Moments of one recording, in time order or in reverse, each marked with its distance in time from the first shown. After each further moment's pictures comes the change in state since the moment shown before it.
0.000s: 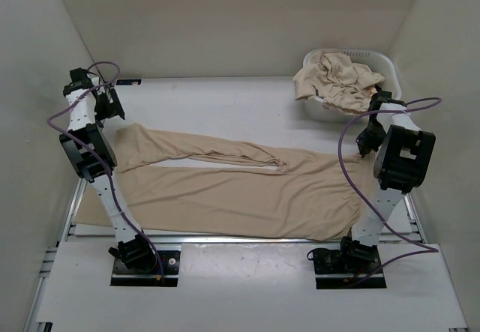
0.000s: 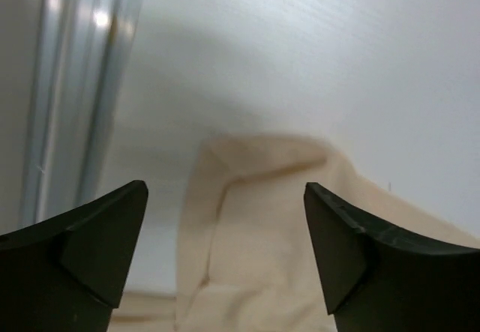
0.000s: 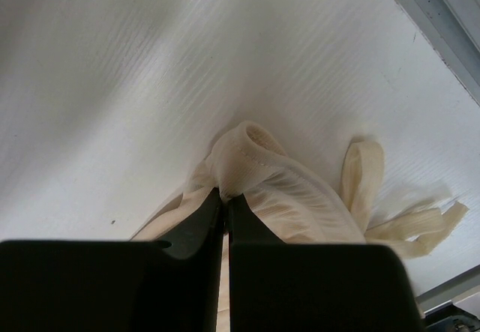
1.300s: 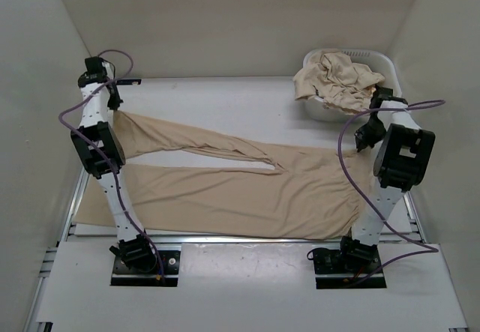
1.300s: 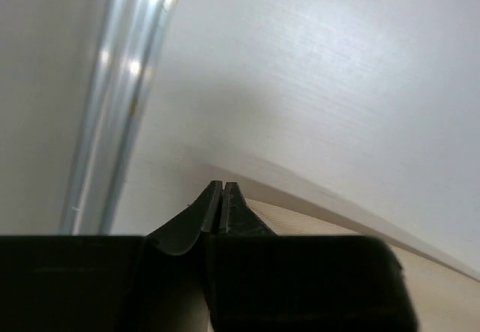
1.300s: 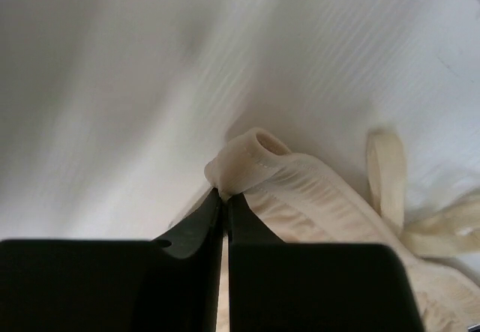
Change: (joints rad) left arm -0.099 0.071 0.106 0.101 -0.193 0.000; right arm -0.004 0.055 0.055 -0.002 -0.065 0.168
